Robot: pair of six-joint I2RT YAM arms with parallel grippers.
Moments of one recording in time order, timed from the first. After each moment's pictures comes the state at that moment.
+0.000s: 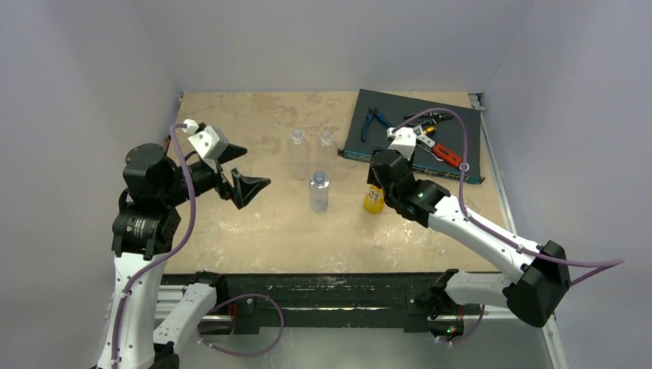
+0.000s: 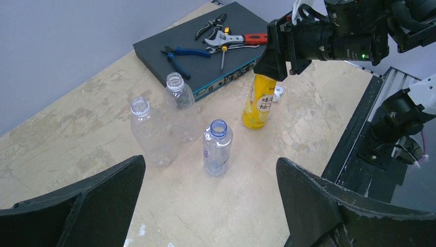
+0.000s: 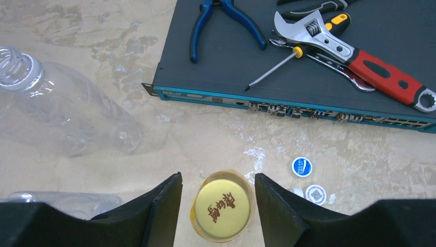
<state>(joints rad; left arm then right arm) -0.10 0.78 1.21 -0.62 0.78 0.11 0.75 1.21 0.98 -0.38 0.71 0.50</state>
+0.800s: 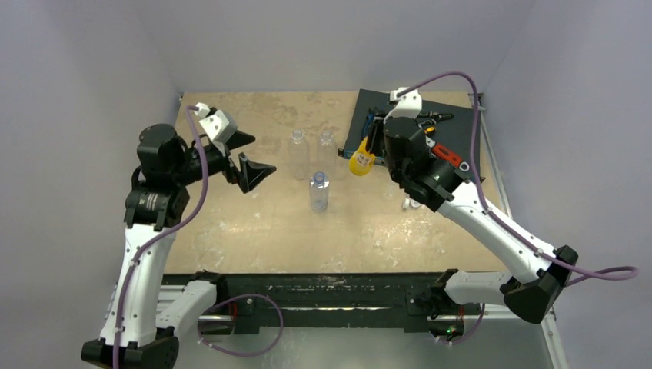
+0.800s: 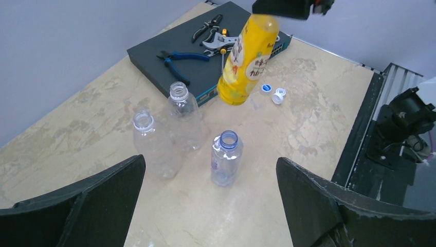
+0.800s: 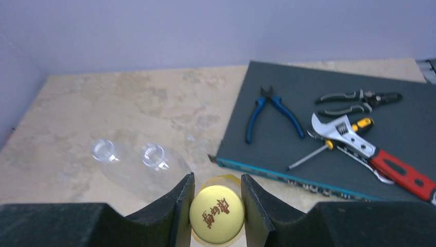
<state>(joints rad) -0.10 0.88 1.21 -0.53 0.83 0.12 0.75 1.23 1.26 -0.36 0.64 0.34</state>
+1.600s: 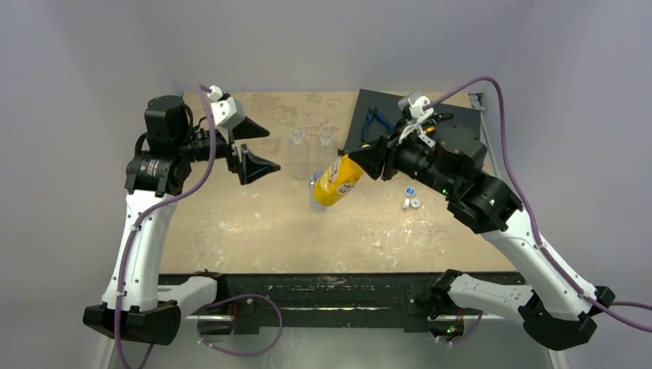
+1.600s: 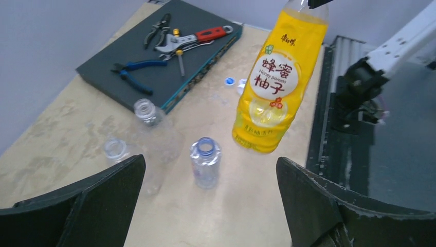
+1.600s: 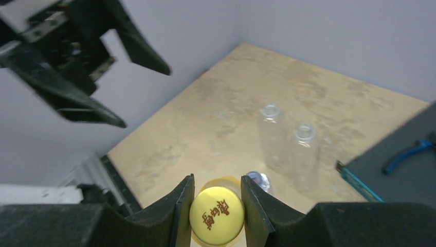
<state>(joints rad) -0.10 1.12 1.42 -0.69 1.02 0.36 0.75 1.04 1.38 -0.48 -0.01 0.26</state>
